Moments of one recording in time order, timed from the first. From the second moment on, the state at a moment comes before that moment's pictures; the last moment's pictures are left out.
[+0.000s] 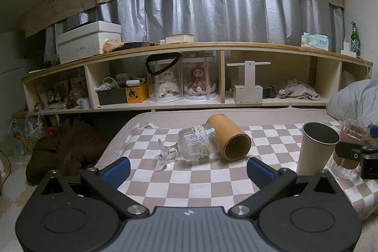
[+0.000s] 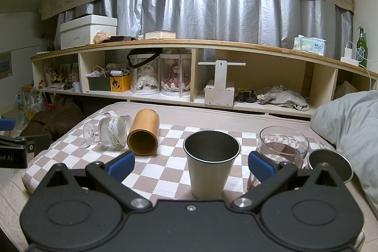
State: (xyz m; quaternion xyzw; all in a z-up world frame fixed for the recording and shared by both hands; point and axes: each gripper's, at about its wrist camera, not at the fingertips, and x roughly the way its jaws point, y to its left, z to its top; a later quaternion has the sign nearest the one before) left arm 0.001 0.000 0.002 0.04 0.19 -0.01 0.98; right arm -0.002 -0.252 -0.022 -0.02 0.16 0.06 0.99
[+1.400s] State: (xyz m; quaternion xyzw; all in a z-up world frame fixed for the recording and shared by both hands) left arm -0.001 0.005 0.004 0.04 0.19 -0.01 0.98; right arm 0.000 -0.253 -0.025 -0.02 0.16 0.06 0.98
